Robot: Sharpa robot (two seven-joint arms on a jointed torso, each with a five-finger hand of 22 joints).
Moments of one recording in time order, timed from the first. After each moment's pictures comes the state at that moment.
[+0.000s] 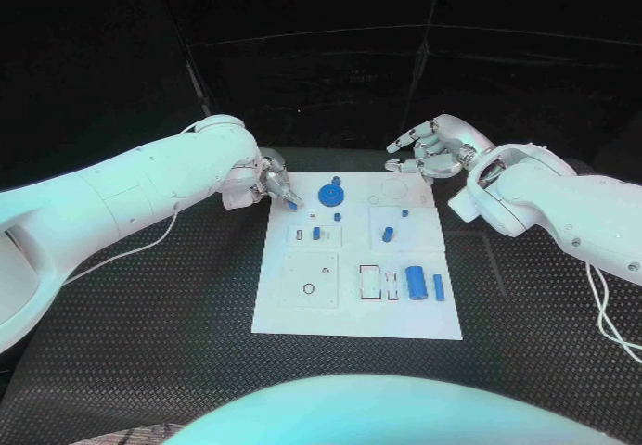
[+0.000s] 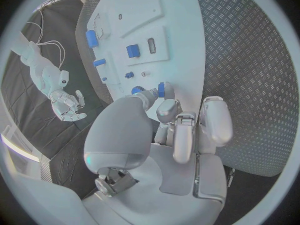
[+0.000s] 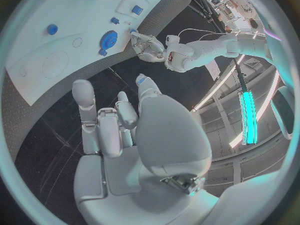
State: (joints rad) left arm 1.24 -0.53 0.05 1.03 -1.04 0.32 -0.51; left_hand 1.26 -0.08 0.51 0.19 0.12 0.95 0.06 0.54 0.62 1.31 -0.02 1.18 1.04 1.47 -0.07 1.57 1.31 0.06 1.37 0.04 1.31 1.29; right arm 1.12 -0.78 0.14 1.42 -1.04 -0.30 0.01; right_hand 1.42 -0.07 -0.06 0.21 0.40 0.89 0.16 0.20 0.07 1.30 0.07 1.23 1.18 1.46 0.00 1.42 1.31 0.13 1.14 0.11 1.12 0.72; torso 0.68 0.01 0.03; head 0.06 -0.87
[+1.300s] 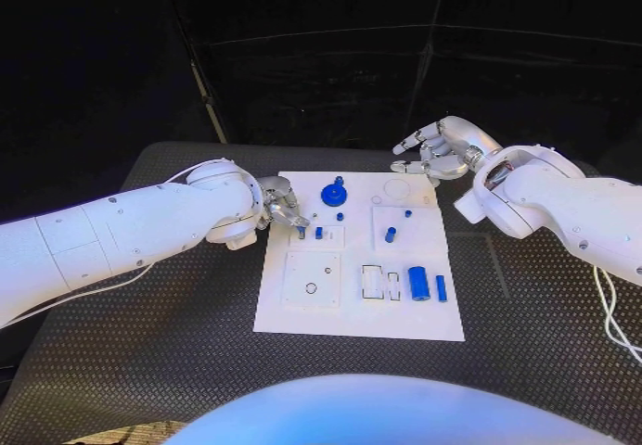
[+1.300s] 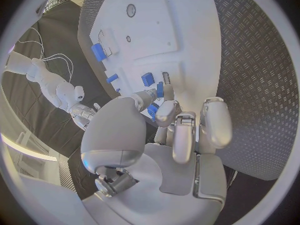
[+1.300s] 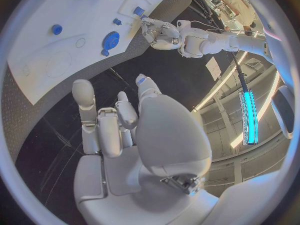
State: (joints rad) left arm 1.14 -0.74 0.02 1.43 -1.13 0.03 -0.52; left_hand 1.16 -0.11 0.62 0.13 0.13 0.95 0.05 0.58 0.64 1.34 -0.02 1.21 1.06 1.47 -0.08 1.57 1.31 0.06 1.39 0.04 1.33 1.31; right arm 1.12 -0.78 0.14 1.42 -1.04 -0.29 0.01; right_hand 1.42 -0.07 -0.06 0.21 0.40 0.89 0.16 0.20 0.07 1.30 0.07 1.23 1.18 1.46 0.00 1.42 1.31 0.13 1.14 0.11 1.12 0.72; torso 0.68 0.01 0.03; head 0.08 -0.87
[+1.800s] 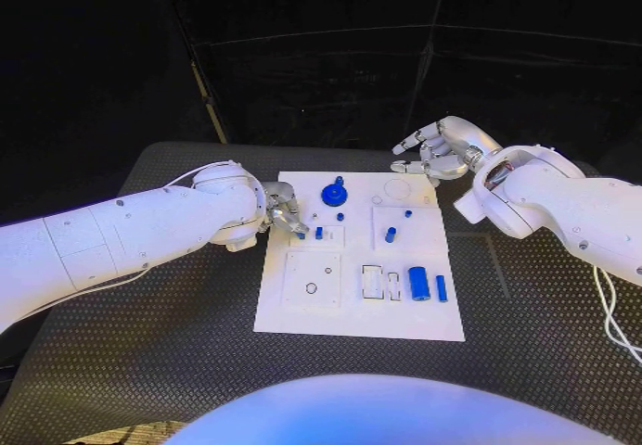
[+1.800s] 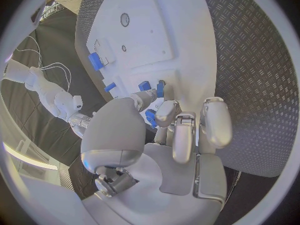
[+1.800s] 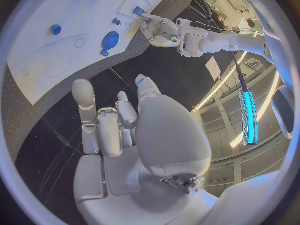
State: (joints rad) left arm 1.14 -0.72 0.02 1.42 -1.18 0.09 -0.53; left_hand 1.15 -0.11 0.63 0.12 0.13 0.95 0.05 0.58 0.64 1.34 -0.02 1.21 1.05 1.47 -0.08 1.57 1.31 0.06 1.39 0.04 1.33 1.31; right arm 1.12 -0.78 0.14 1.42 -1.04 -0.29 0.01; right_hand 1.43 -0.06 -0.06 0.21 0.40 0.89 0.16 0.20 0.07 1.30 0.07 1.23 1.18 1.47 0.00 1.42 1.31 0.13 1.14 0.11 1.12 0.72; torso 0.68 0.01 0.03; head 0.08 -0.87
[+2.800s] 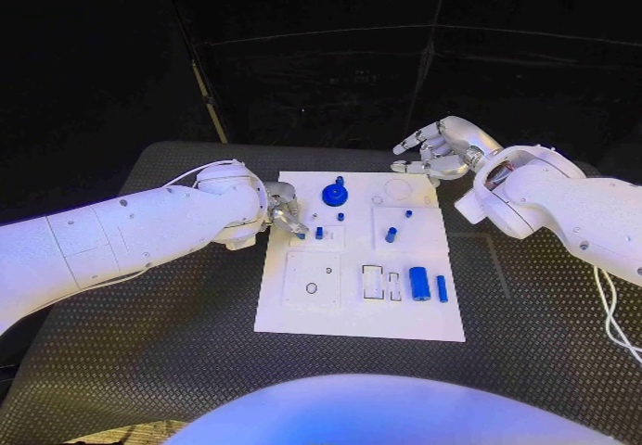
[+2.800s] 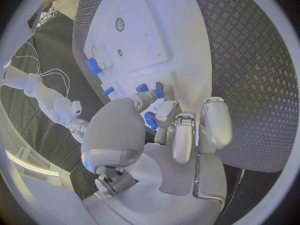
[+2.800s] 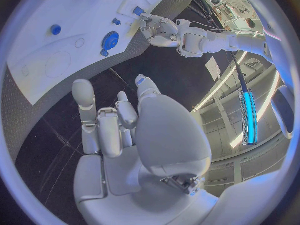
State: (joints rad) left arm 1.14 -0.71 0.01 1.42 -1.21 0.12 -0.53; left_hand 1.14 -0.10 0.64 0.12 0.13 0.95 0.05 0.60 0.64 1.34 -0.02 1.22 1.07 1.47 -0.07 1.57 1.31 0.06 1.39 0.03 1.33 1.31; right arm 1.12 -0.78 0.14 1.42 -1.04 -0.29 0.01; right_hand 1.43 -0.06 -0.06 0.21 0.40 0.89 0.16 0.20 0.07 1.30 0.07 1.23 1.18 1.47 0.00 1.42 1.31 0.13 1.14 0.11 1.12 0.72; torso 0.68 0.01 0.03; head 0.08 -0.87
